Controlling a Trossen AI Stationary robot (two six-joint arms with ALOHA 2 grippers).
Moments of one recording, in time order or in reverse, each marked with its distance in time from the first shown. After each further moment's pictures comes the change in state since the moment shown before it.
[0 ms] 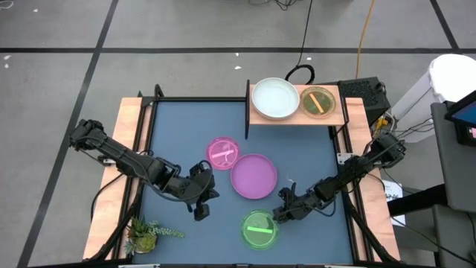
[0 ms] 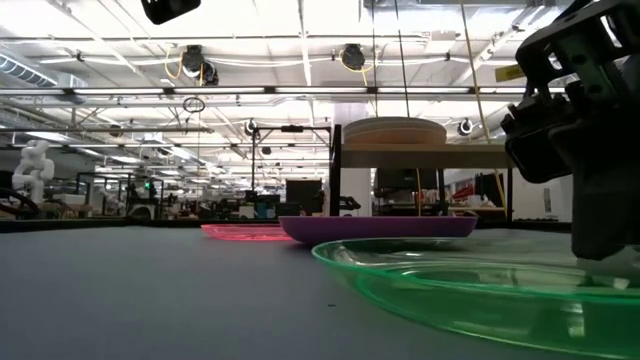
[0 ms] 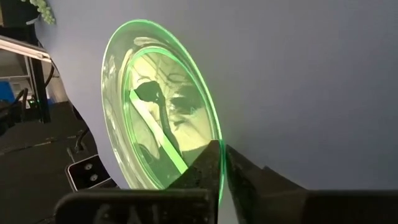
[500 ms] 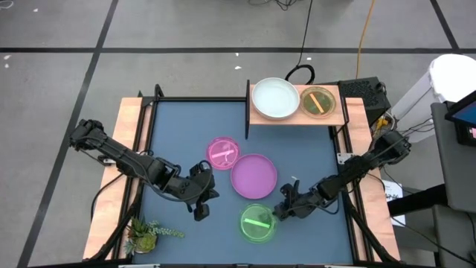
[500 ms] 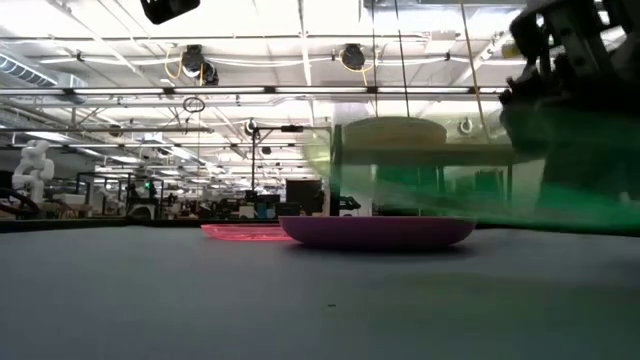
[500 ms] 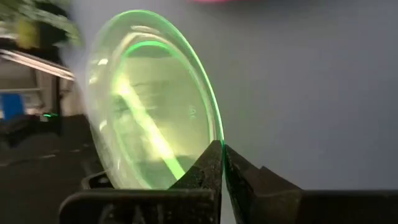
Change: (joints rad) left arm 0.000 0.000 0.000 -0.001 0.000 -0.004; right arm 0.000 -0.087 -0.005 -0.027 0.102 -0.031
